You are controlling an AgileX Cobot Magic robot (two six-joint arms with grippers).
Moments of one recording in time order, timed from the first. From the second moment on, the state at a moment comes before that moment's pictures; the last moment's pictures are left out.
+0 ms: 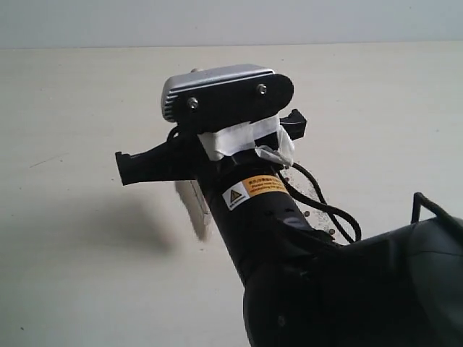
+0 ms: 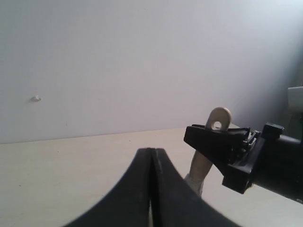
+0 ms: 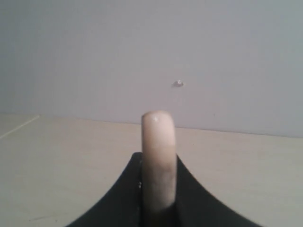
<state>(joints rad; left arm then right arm) 0.00 0.15 -0.06 -1.73 0.62 1.54 1.29 1.76 -0.71 1.02 -1.17 -0.41</state>
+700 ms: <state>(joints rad) 0.00 0.15 -0.06 -1.73 0.62 1.54 1.06 1.90 -0.71 0.95 -1.12 -0.18</state>
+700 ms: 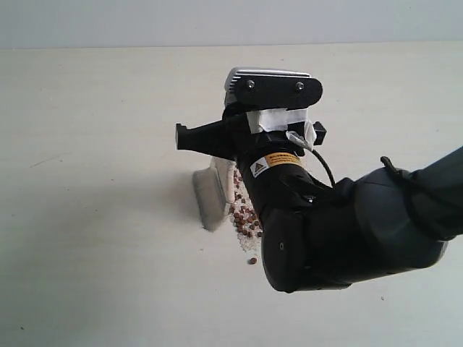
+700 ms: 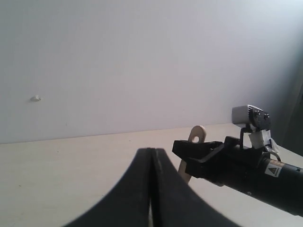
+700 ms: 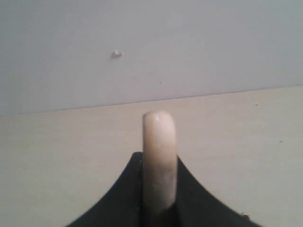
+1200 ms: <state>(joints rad) 0.00 0.15 -0.06 -1.73 0.62 1.54 1.06 1.79 -0.71 0.94 -1.09 -0.28</state>
